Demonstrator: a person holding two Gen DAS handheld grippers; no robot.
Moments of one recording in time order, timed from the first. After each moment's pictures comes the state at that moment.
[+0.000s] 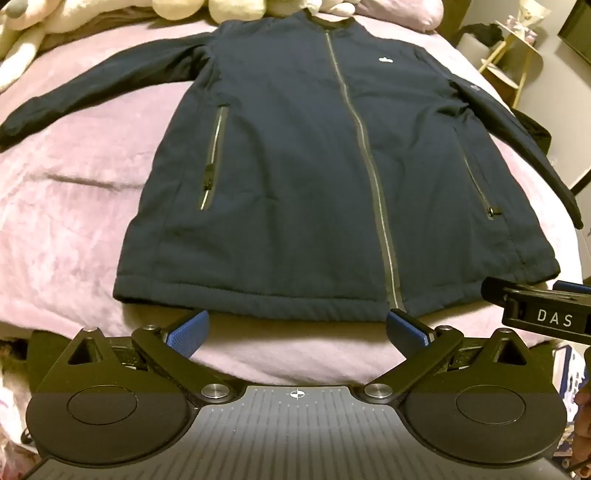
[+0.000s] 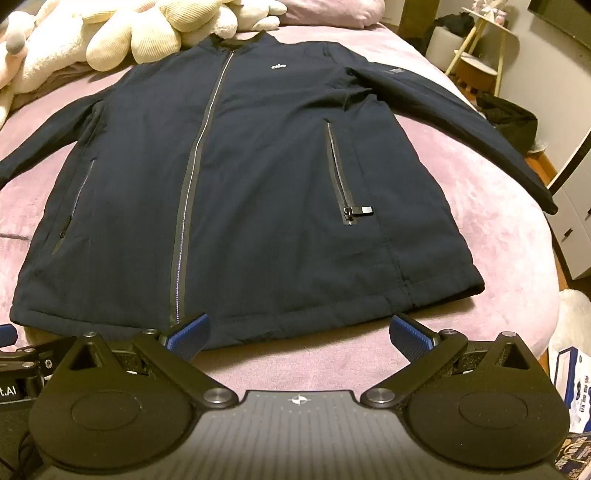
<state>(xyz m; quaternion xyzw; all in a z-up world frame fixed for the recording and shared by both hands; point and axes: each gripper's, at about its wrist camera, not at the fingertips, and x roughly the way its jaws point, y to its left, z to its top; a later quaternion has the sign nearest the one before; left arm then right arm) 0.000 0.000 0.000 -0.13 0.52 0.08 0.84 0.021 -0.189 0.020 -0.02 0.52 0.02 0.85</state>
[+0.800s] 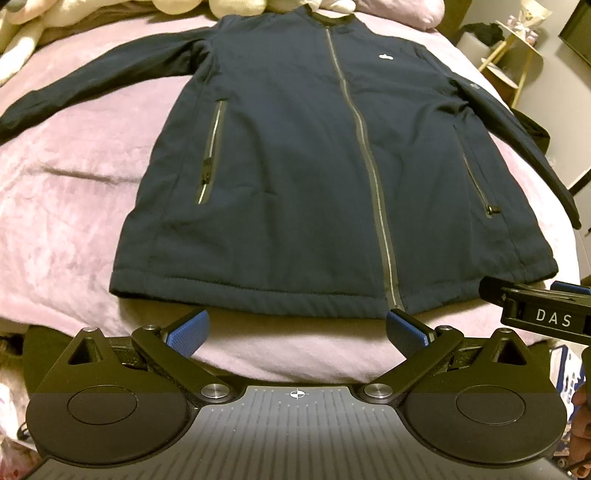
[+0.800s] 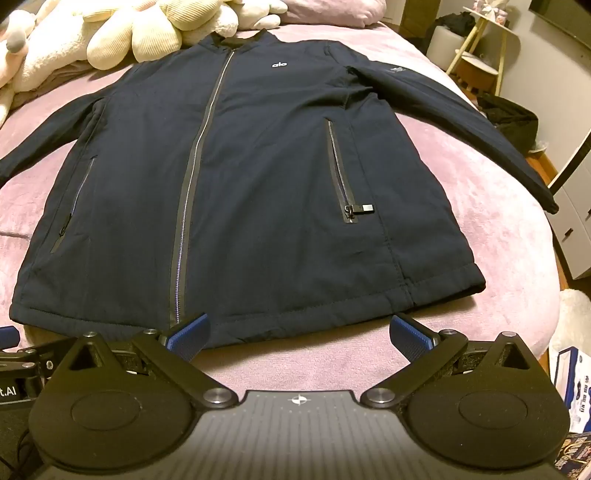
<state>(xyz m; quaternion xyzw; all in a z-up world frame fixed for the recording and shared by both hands) -0.001 -0.001 -0.004 -0.13 0.51 0.08 0.84 0.022 -0.189 0.020 -0.02 0.52 0.02 0.85</state>
